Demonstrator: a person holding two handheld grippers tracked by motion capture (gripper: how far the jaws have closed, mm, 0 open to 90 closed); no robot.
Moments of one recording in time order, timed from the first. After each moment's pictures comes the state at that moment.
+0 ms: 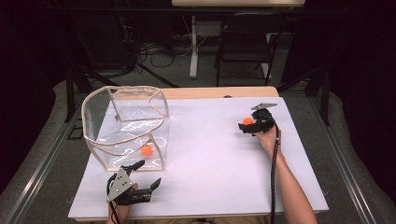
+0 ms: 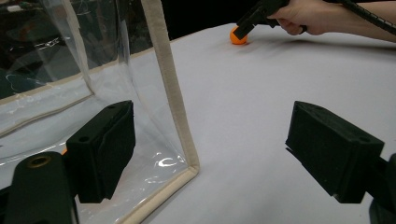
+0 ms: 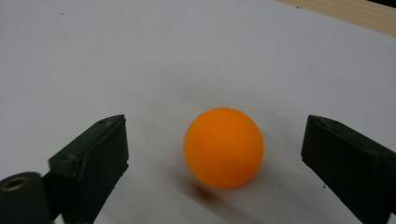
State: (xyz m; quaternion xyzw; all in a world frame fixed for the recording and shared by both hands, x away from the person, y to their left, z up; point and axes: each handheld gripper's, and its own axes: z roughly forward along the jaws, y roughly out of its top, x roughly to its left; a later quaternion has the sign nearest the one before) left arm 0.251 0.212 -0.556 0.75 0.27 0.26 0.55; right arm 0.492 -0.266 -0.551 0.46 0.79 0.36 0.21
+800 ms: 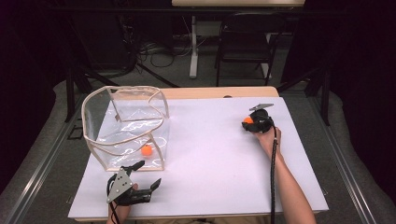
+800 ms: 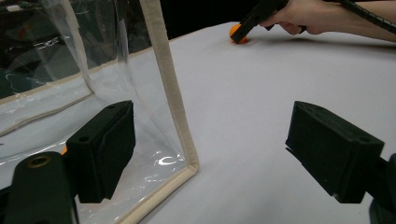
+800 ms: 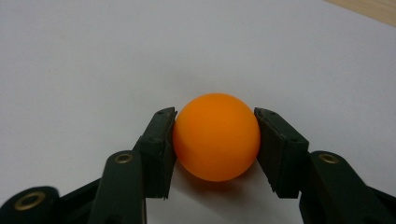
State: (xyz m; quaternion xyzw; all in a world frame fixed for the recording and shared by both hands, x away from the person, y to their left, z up) left arm 0.250 0.212 -0.556 0.75 0.27 0.26 0.55; right arm 0.495 -0.262 -0.556 0.47 0.79 0.32 0.23
